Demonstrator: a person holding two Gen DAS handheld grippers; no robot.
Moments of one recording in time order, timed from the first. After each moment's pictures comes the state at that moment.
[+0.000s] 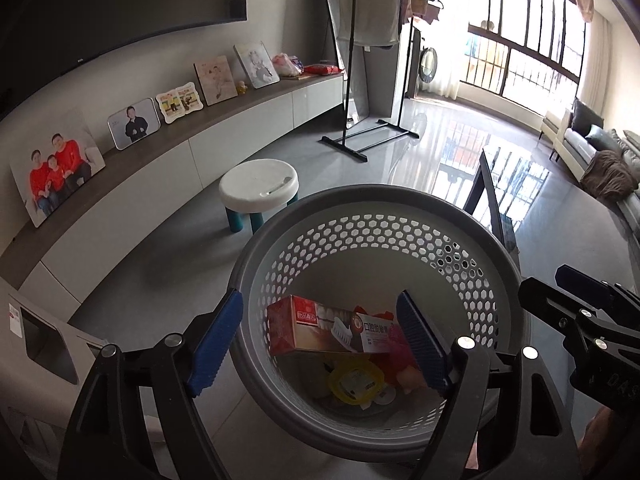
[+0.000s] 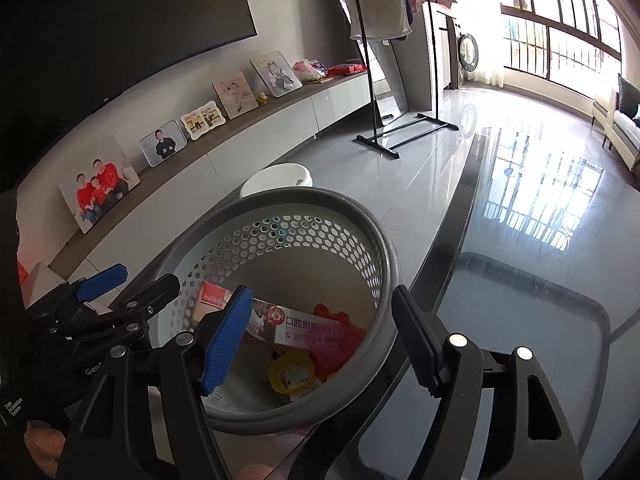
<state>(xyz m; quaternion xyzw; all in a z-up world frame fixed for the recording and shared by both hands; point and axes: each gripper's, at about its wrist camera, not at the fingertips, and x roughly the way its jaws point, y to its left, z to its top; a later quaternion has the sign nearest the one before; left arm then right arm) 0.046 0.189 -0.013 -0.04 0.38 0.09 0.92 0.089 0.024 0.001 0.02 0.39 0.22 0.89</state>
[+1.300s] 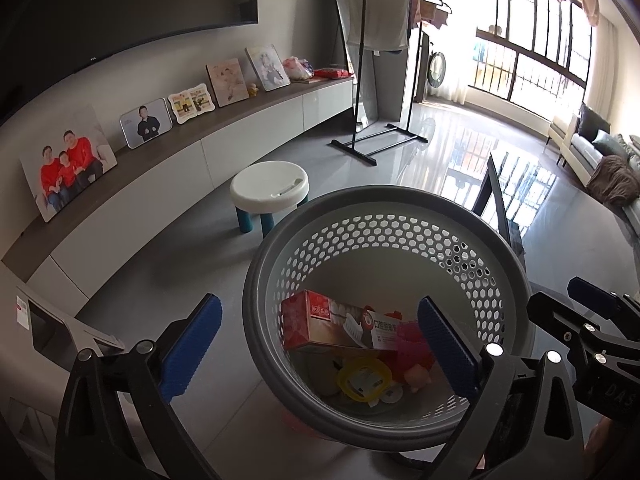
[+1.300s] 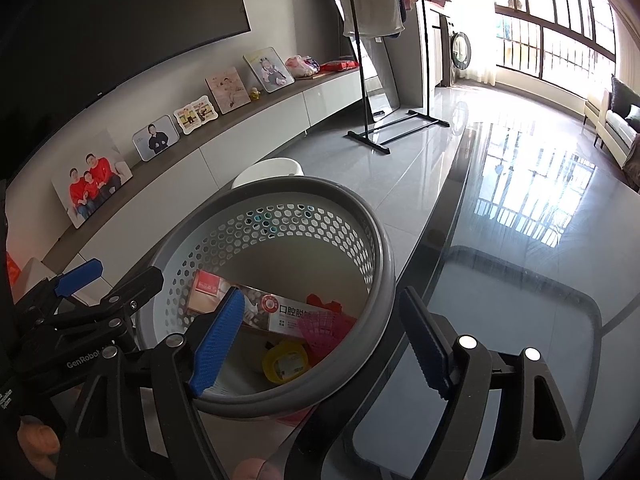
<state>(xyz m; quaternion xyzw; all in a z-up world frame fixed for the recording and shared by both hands) 0.035 0.196 -0.013 -0.04 0.37 0.11 0.92 0.078 0.021 -0.001 0.01 0.40 0.20 0.89</state>
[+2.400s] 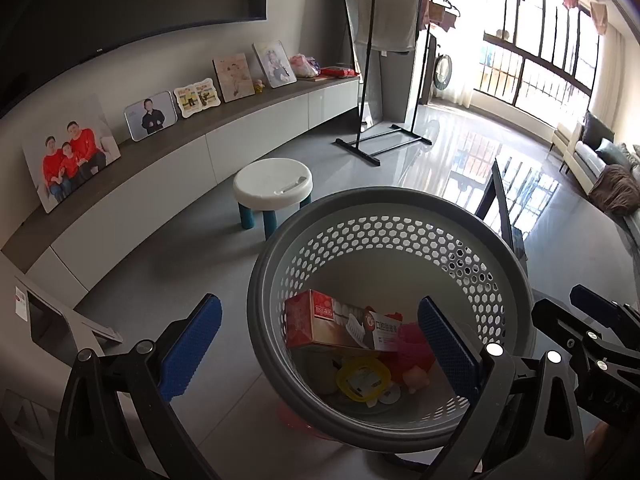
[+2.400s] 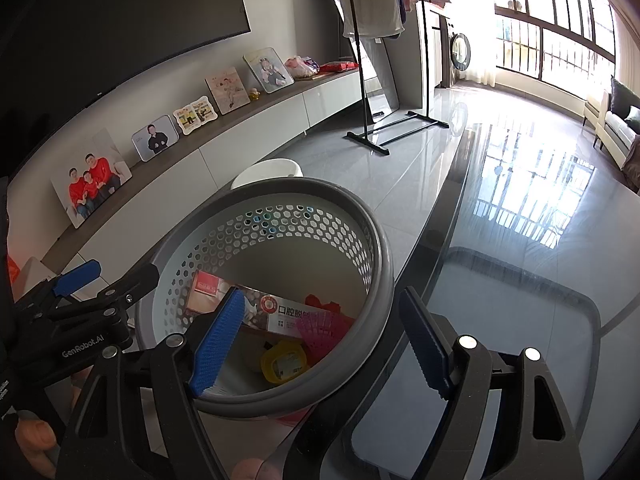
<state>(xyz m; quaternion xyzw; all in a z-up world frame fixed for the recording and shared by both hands) 0.036 0.200 -0.012 -0.06 0.37 0.11 0.92 0.078 0.020 -0.003 0.01 0.40 0.20 0.89</state>
